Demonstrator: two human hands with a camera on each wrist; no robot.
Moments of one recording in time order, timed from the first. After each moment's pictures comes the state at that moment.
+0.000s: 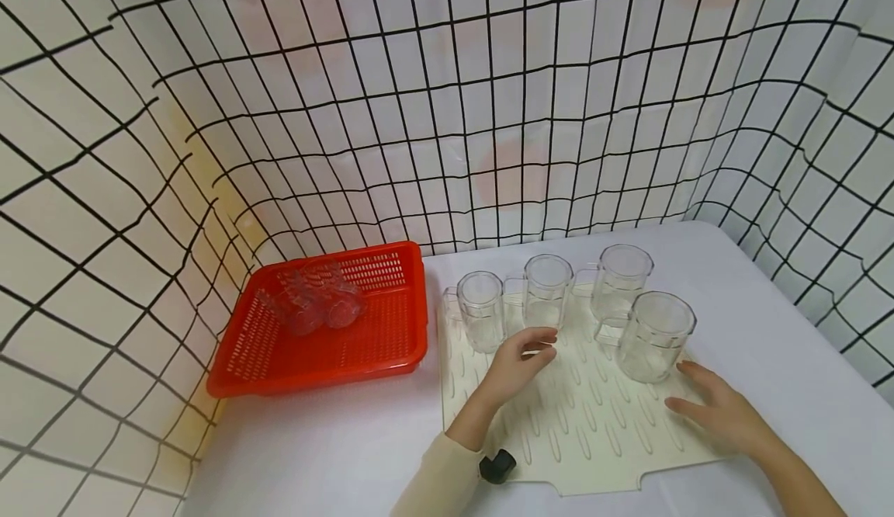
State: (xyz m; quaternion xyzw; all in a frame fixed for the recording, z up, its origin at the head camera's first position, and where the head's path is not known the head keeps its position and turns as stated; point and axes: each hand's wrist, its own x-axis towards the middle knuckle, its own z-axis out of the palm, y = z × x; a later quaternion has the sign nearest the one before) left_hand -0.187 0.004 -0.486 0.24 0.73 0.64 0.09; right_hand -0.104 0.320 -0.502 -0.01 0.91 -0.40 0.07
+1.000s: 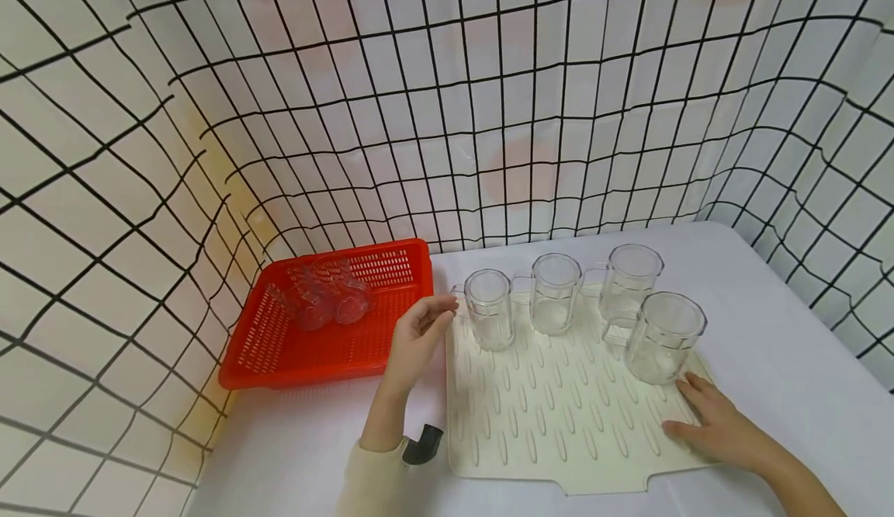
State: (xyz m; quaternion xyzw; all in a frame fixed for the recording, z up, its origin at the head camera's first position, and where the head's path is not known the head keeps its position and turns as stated) left_hand -0.184 -0.120 -0.418 0.19 0.71 0.67 -0.07; right_hand -0.102 0.311 -0.519 -0.09 0.94 -0.32 0.07
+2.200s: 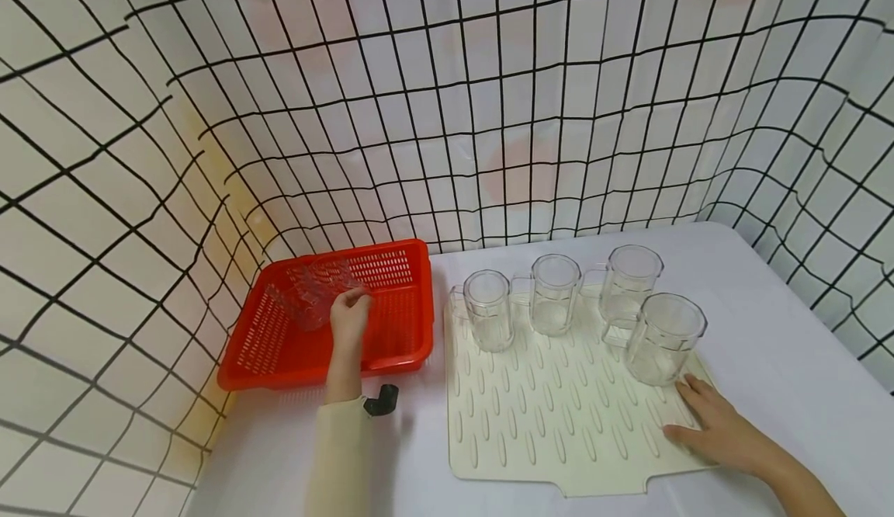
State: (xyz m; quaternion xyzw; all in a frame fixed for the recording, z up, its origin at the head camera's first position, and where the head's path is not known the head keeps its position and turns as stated) left_hand -0.246 -0.203 -0.432 -0.18 0.72 0.66 -0.09; right_hand -0.099 0.312 -0.517 -0.09 0.94 -0.33 0.08
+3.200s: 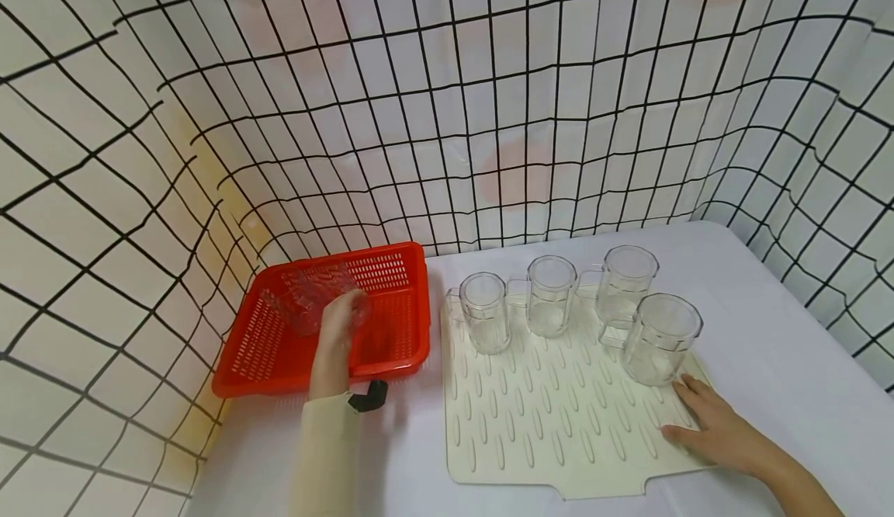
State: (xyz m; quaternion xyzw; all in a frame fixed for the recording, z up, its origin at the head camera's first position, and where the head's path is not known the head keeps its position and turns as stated) left_hand -0.258 -0.213 -0.424 -0.21 0.67 0.72 -0.02; right_hand -0.097 0.313 -0.518 -0.09 0.93 -0.34 0.08
